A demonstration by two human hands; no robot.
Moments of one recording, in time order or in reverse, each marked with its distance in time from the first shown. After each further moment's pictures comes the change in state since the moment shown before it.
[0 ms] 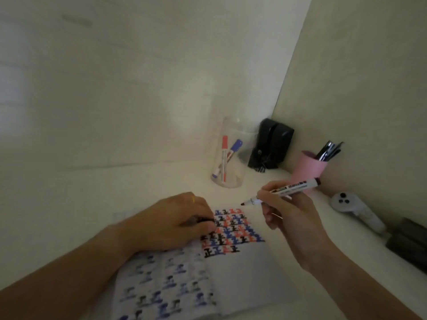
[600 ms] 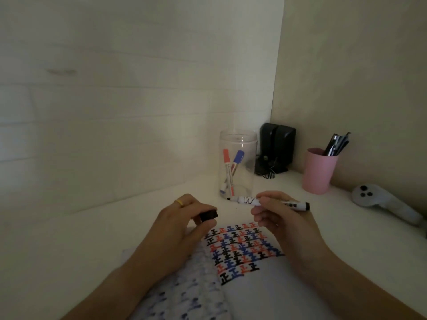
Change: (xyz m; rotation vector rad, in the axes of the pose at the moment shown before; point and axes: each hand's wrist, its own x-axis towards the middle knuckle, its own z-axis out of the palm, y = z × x) left_hand 0.008 -0.003 -0.006 -0.005 0.375 -0.141; right_hand 0.017 0.018 0.021 0.369 0.003 0.010
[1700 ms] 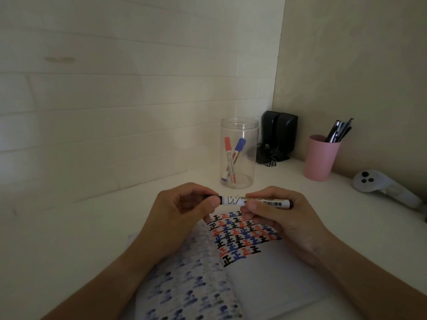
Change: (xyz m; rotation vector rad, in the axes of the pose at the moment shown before) left_hand -0.004 0.015 -0.007 -0.553 0.103 -0.159; right_hand -0.010 -0.002 -0.003 -0.175 -0.208 0.040
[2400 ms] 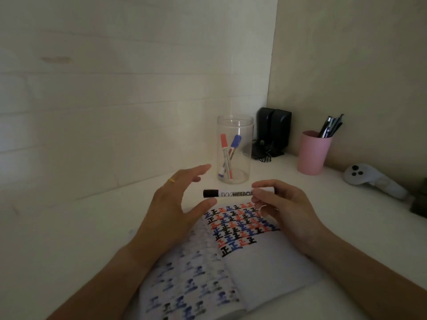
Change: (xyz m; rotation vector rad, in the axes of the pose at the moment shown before) left_hand -0.001 -0.013 -0.004 0.491 0.039 0.190; right_hand 0.003 0.014 -0.010 -0.050 0.189 0.026
